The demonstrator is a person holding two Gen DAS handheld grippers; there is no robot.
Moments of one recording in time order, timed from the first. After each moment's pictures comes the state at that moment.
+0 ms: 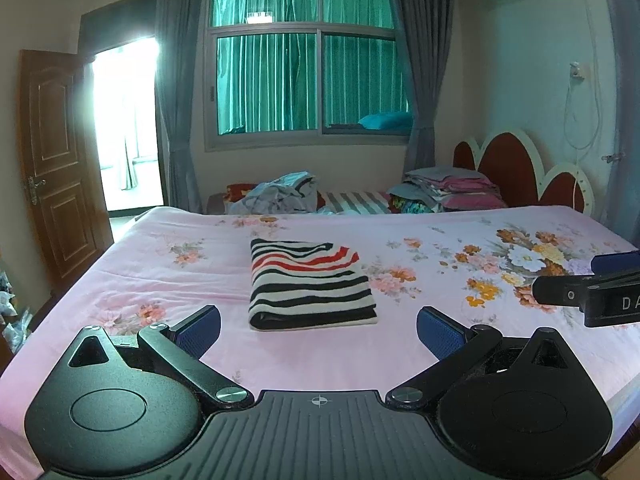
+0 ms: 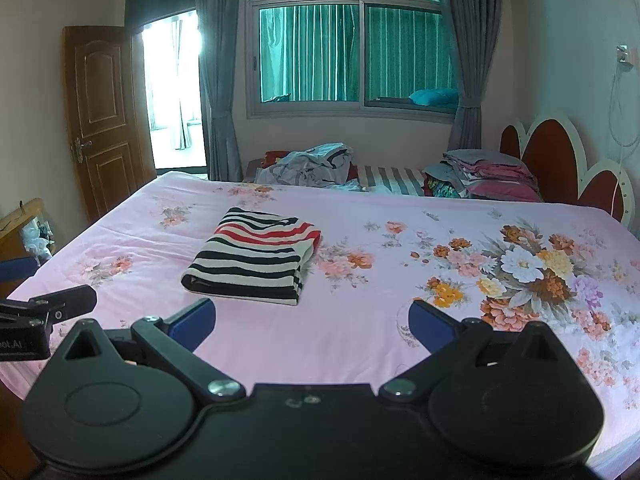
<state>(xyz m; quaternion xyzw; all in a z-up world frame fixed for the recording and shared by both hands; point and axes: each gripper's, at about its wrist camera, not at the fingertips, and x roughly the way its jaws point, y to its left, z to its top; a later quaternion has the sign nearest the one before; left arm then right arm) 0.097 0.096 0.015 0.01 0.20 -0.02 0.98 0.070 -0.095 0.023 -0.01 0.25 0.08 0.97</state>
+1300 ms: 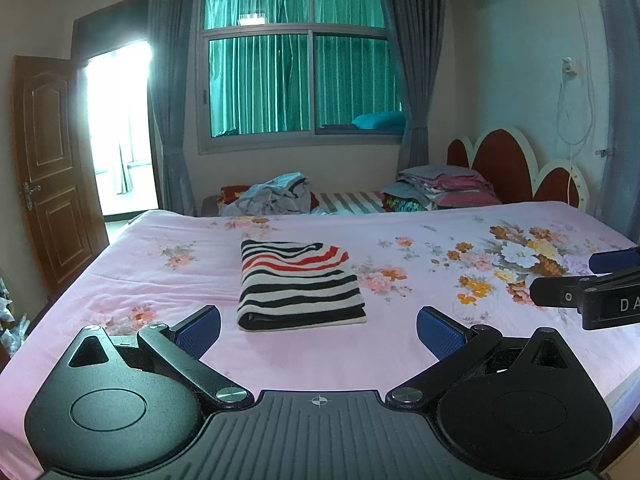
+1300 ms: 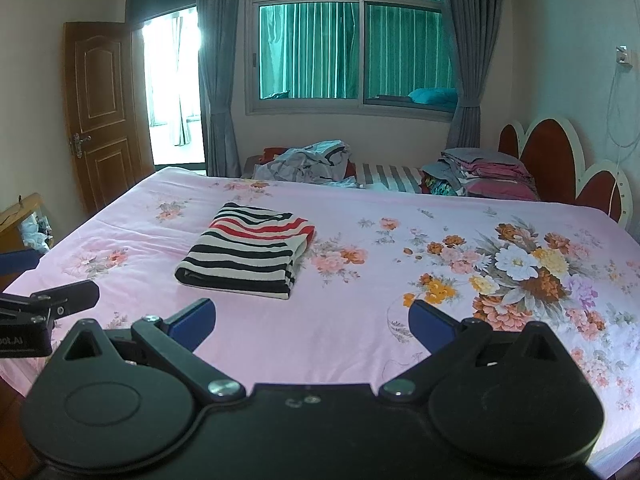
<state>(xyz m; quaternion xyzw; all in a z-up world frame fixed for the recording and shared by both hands) 0.093 0.083 0.013 0.02 0.20 -0.03 0.98 0.062 -0.114 0.021 -0.02 0.25 0.08 0.97</state>
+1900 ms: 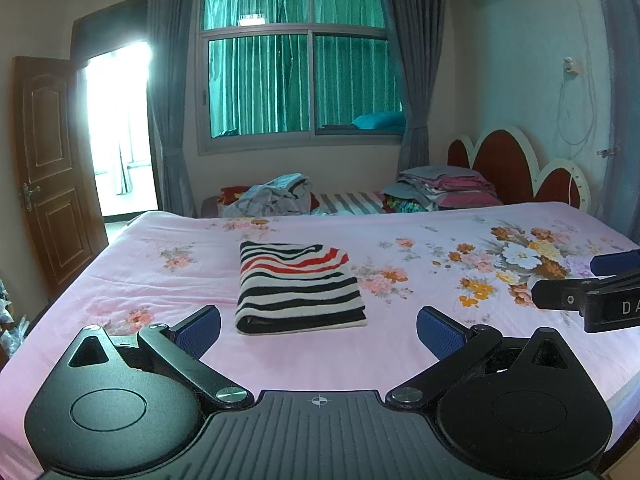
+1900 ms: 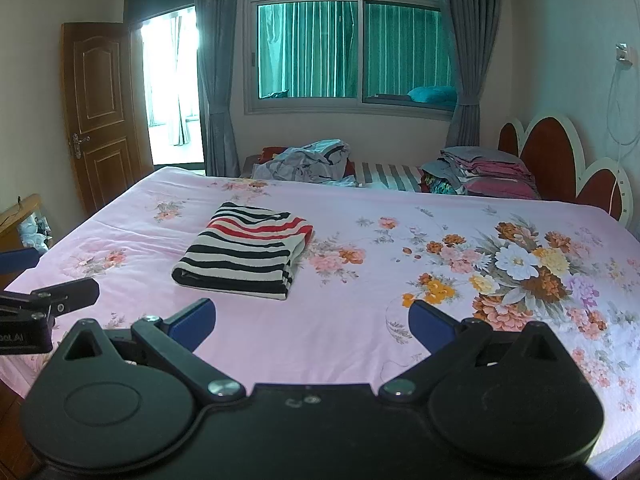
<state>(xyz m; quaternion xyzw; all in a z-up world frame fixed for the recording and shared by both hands) 0.098 0.080 0.012 0.02 0.20 -0.03 0.98 0.065 -0.116 0.018 -0.02 0.25 0.08 0.96</state>
